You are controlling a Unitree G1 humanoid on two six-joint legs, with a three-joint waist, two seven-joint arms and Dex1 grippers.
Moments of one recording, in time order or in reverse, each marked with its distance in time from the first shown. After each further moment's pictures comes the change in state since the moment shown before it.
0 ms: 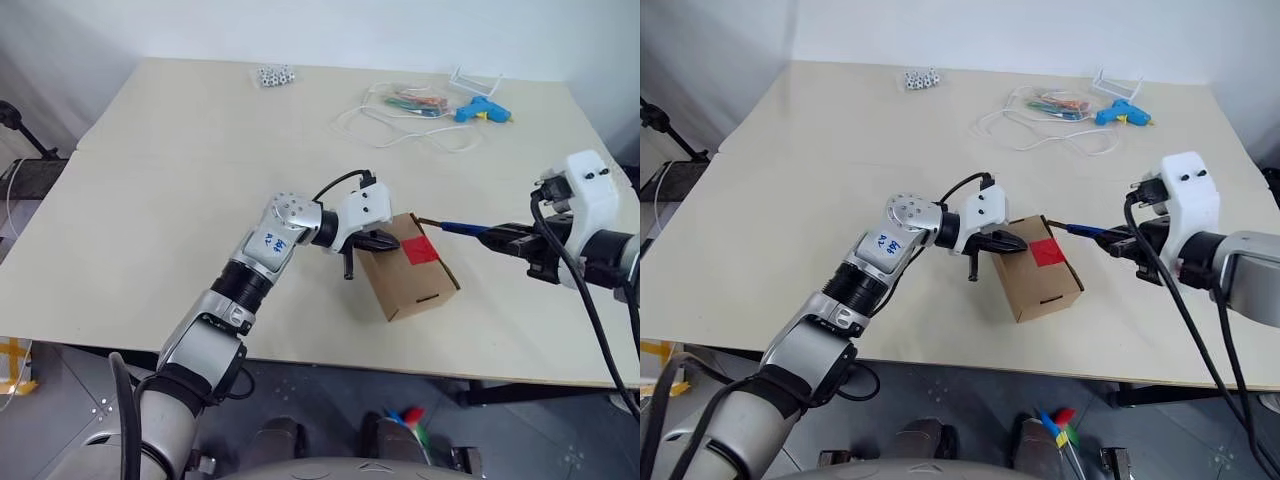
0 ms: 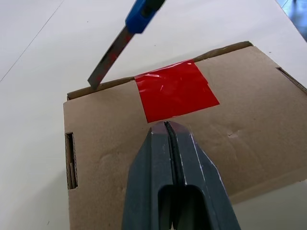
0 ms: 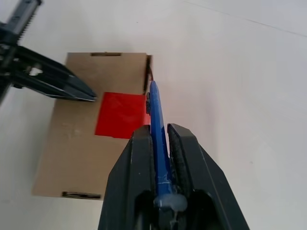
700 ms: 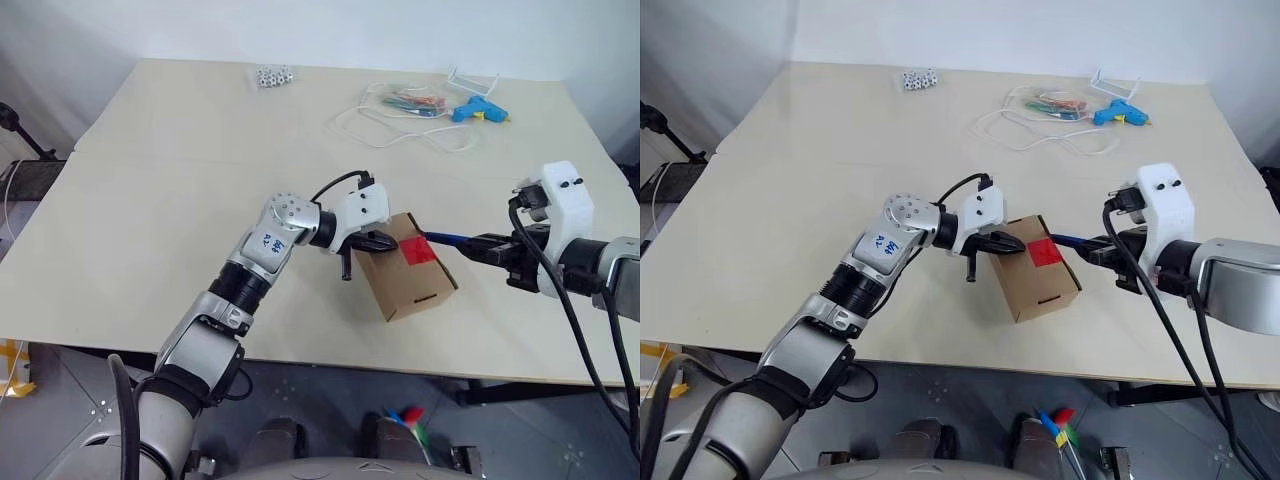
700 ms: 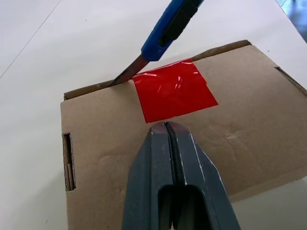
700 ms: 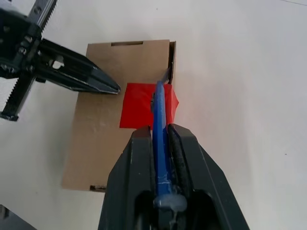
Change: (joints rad) left arm 0.010 0.009 -0.004 -0.027 0.002 0.026 -0.001; right arm -0.083 0.036 0.119 -0.039 0.142 -0.021 -0.138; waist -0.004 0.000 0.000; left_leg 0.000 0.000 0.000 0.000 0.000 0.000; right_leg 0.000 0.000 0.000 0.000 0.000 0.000
